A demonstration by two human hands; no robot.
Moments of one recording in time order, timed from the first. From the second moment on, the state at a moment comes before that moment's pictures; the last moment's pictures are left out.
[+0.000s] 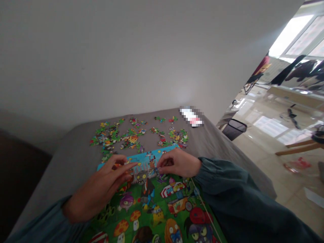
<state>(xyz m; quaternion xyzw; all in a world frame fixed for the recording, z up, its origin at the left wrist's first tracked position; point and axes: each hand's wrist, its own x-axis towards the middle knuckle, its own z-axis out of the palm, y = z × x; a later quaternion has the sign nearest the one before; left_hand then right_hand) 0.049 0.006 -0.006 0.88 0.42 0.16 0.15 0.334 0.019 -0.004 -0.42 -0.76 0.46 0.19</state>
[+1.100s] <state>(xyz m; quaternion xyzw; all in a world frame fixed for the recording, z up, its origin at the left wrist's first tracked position) 0.062 -0.003 0.000 0.92 0.39 0.07 0.07 0.347 0.026 0.000 -0.31 -0.92 0.19 0.14</state>
